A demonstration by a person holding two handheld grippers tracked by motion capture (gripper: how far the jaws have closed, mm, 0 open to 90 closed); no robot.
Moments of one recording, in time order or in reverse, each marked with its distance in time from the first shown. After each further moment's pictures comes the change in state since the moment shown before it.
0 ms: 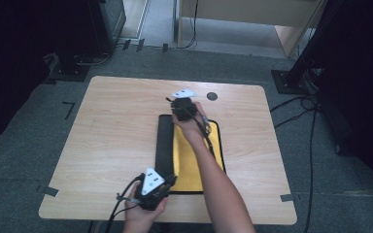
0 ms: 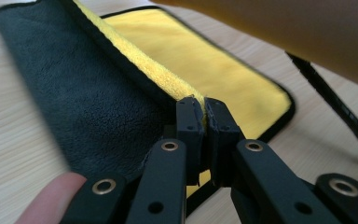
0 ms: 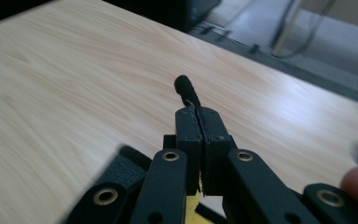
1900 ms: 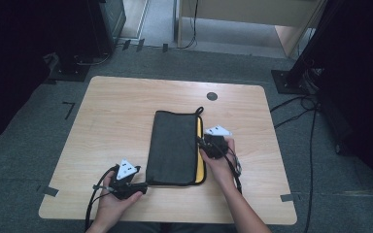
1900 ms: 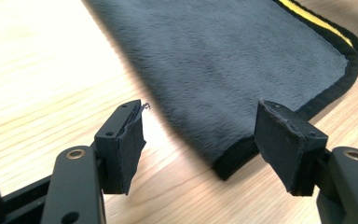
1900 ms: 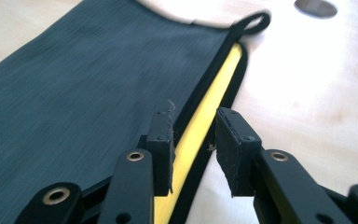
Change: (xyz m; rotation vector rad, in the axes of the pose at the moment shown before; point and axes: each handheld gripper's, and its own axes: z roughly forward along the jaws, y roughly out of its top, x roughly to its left) left arm 0.110 -0.040 -0.027 0.124 0.071 -0.037; right arm -0.017 -0.115 -0.093 0.081 -0.051 0.111
